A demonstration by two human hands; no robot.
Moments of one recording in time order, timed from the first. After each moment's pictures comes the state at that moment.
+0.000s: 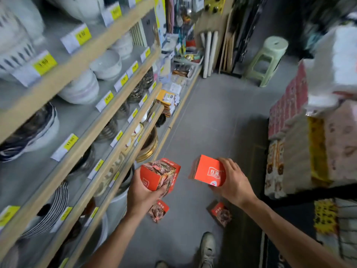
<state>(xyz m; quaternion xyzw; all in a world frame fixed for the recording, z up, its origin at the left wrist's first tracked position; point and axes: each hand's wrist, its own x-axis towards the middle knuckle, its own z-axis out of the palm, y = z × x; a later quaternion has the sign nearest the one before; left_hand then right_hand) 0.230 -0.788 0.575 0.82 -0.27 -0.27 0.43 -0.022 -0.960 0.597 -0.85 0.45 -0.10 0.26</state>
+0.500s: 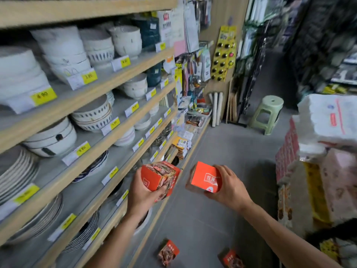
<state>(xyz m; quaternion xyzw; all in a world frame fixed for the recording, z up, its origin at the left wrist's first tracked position) 0.253 -0.754 0.755 0.79 -0.32 -0.14 0.49 0.006 -0.930 0.768 -0.88 0.37 -0.17 0.23</state>
